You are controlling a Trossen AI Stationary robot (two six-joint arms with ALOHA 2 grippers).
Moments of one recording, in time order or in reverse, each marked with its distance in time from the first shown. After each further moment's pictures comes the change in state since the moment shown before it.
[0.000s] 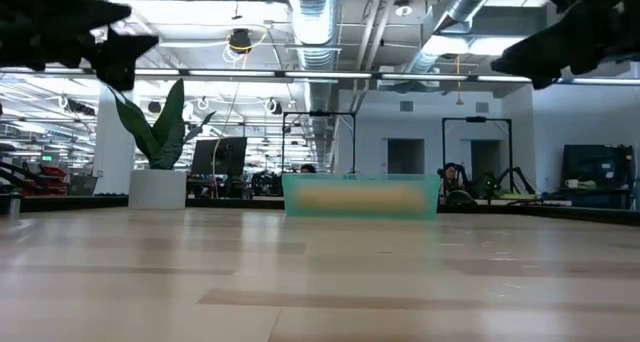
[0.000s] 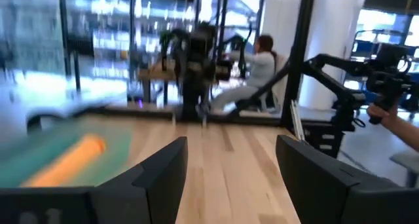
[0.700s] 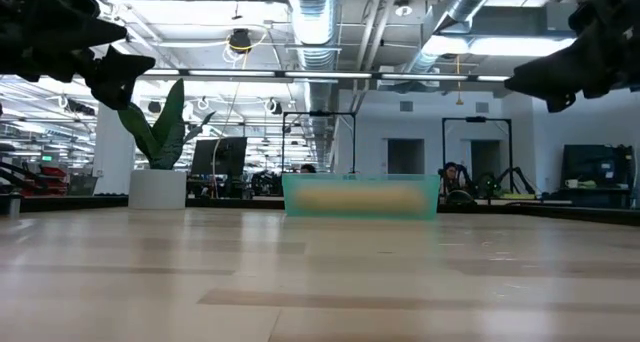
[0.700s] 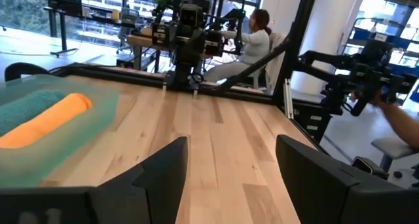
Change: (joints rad) left arm 0.001 0.014 0.000 -0.119 0.027 -0.135; right arm -0.009 -0.359 -0.162 -0.091 0.053 0.041
